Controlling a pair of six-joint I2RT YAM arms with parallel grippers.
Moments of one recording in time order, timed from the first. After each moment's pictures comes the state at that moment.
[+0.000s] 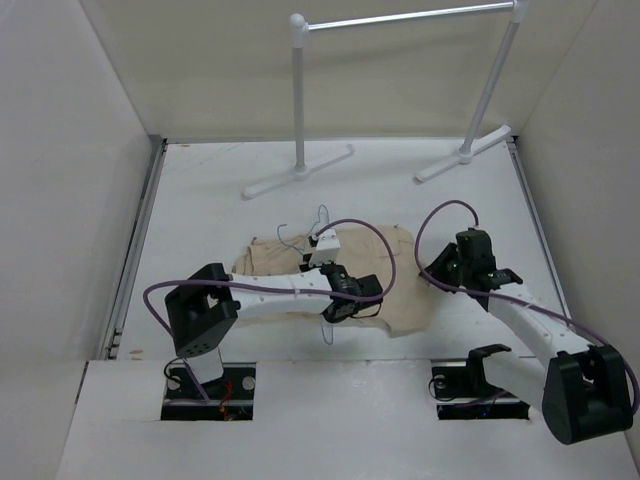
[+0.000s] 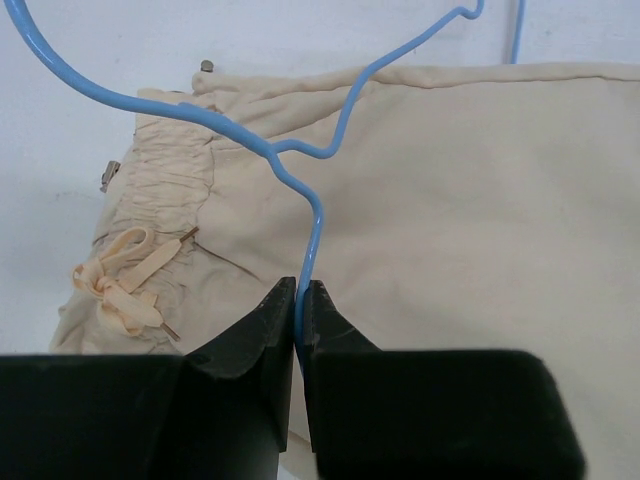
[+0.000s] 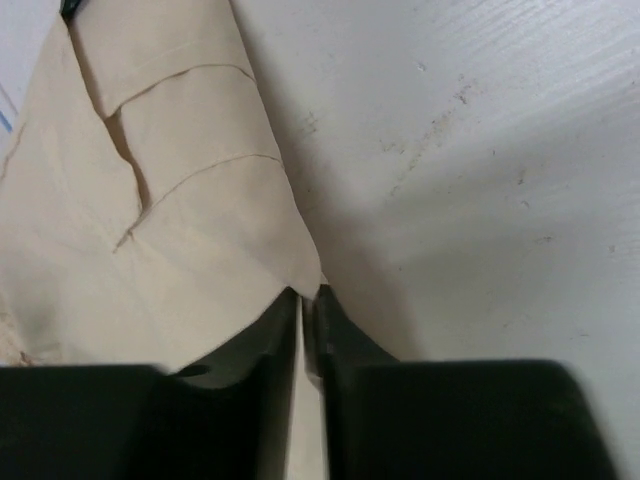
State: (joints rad) left arm -1.22 1.73 1.18 -1.08 -1.12 -1.40; right arm 0.20 1.04 0.50 -0.31 -0.09 0.85
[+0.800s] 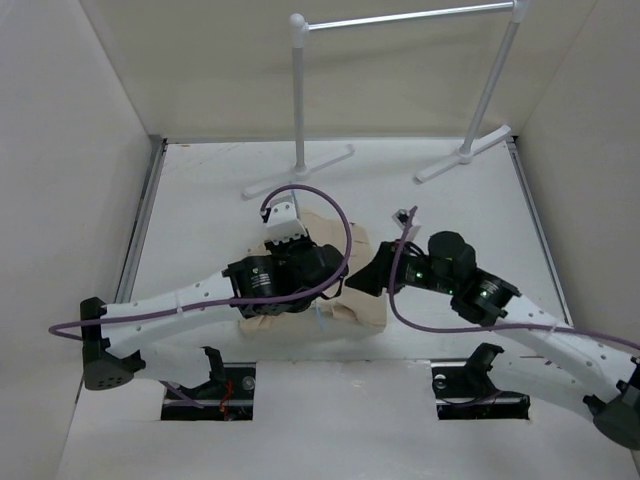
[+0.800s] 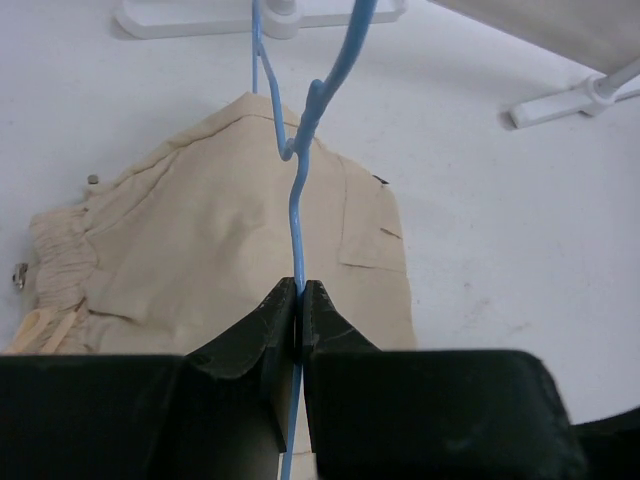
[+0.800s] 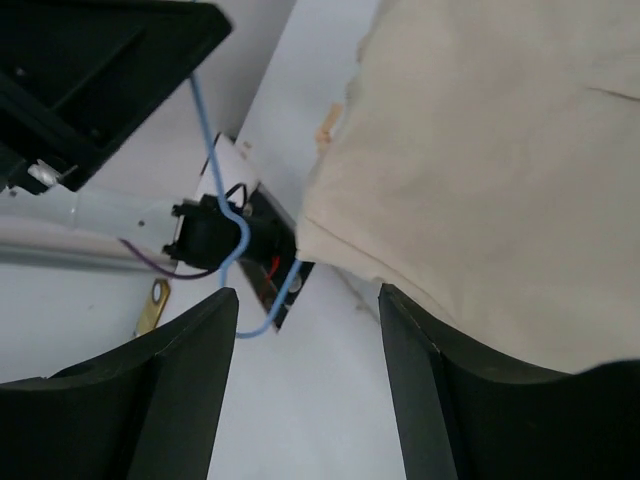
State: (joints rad) left arm -1.25 1.22 1.24 -0.90 -1.08 -1.17; right arm 0.76 0.82 0.68 -0.14 -0.33 0.78
